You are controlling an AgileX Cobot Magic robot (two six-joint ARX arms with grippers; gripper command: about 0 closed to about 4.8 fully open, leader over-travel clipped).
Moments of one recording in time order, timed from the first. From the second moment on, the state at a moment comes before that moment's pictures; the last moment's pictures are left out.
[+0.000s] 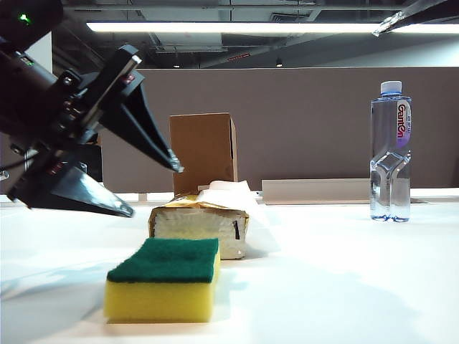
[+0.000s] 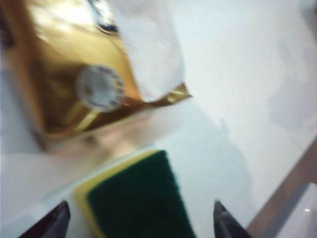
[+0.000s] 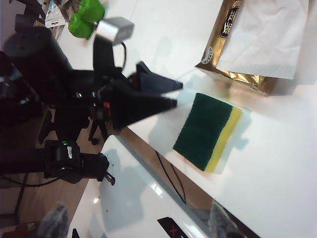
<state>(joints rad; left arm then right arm) -0.51 1.25 0.57 -0.05 0.46 -0.46 0.27 1.02 1.01 -0.84 -0.85 0.29</state>
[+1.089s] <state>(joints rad) -0.07 0.62 0.77 -0.76 0.18 -0.02 0.40 1.03 1.01 -0.89 -0.73 0.24</state>
